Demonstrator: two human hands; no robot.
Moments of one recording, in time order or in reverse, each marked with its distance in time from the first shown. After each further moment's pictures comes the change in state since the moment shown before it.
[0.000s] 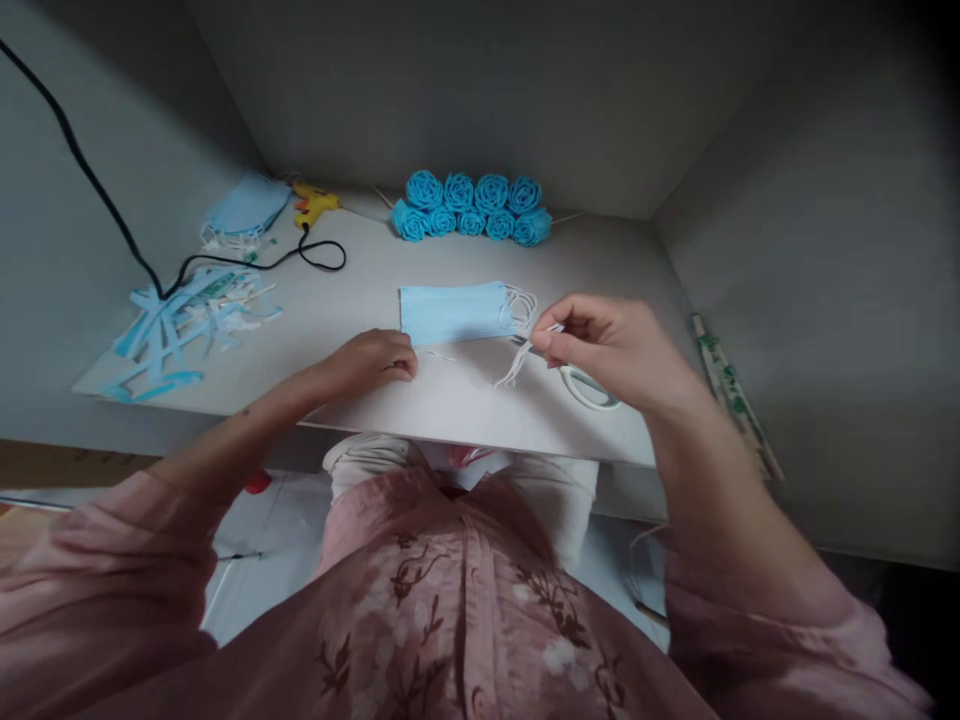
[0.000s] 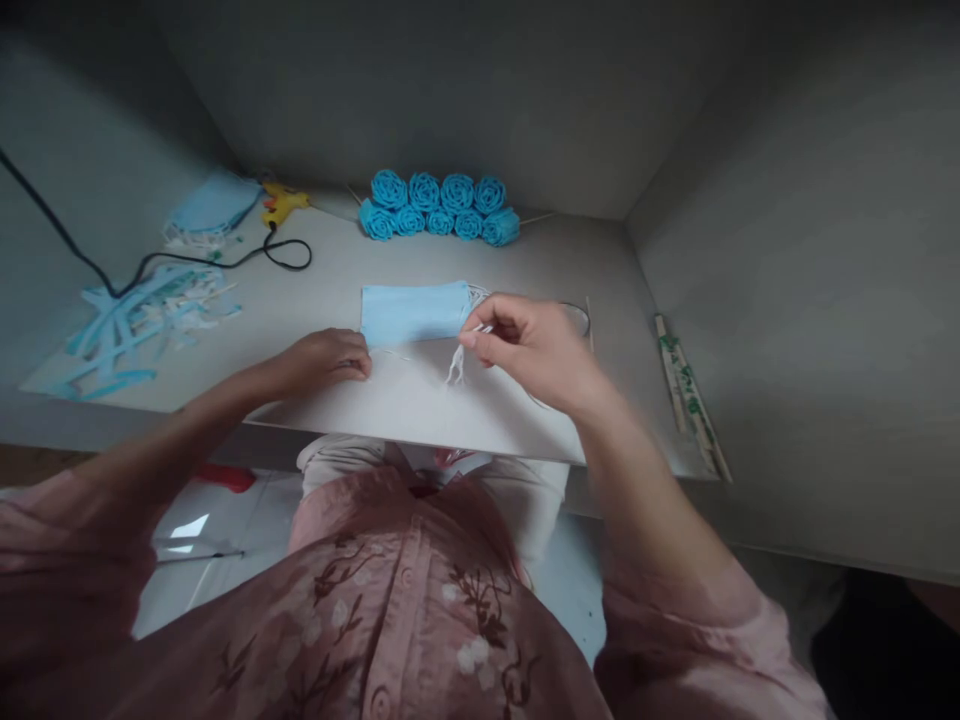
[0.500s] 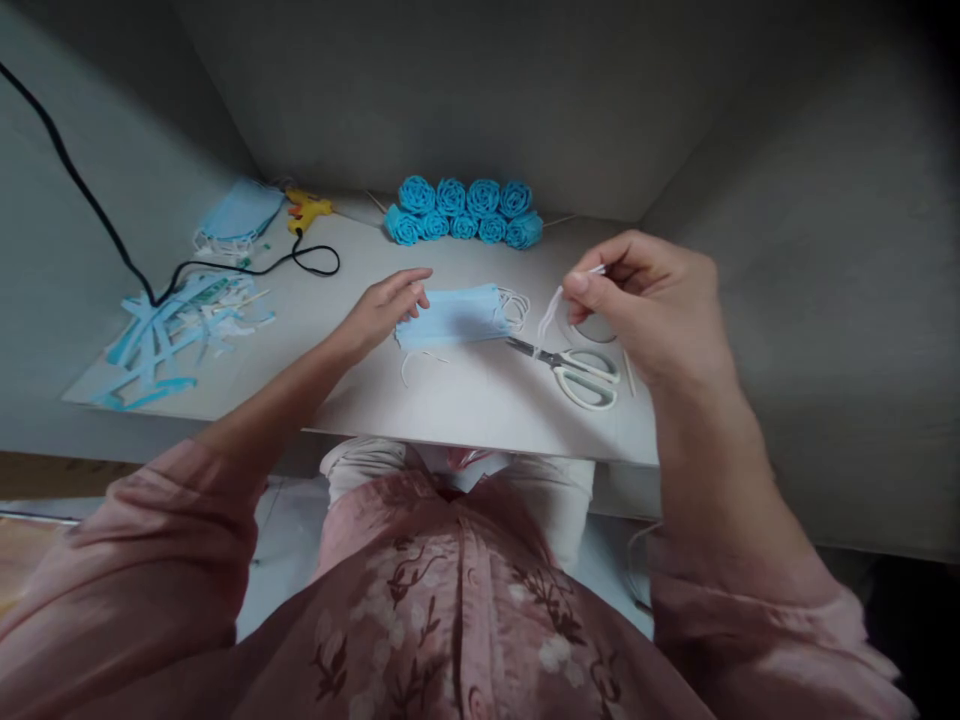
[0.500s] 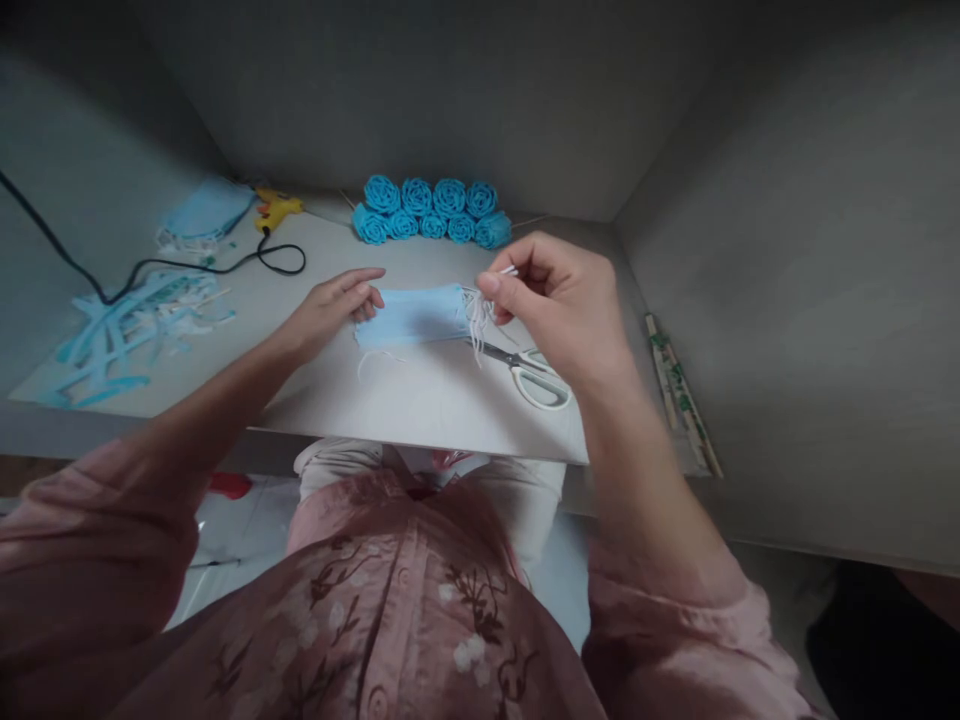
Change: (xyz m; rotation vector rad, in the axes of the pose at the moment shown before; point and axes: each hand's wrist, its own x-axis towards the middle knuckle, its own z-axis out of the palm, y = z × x) left_hand 0.050 0.003 -0.008 -0.601 0.494 -0.267; right_hand 0.015 -0.013 -0.014 0.006 0.324 -0.241
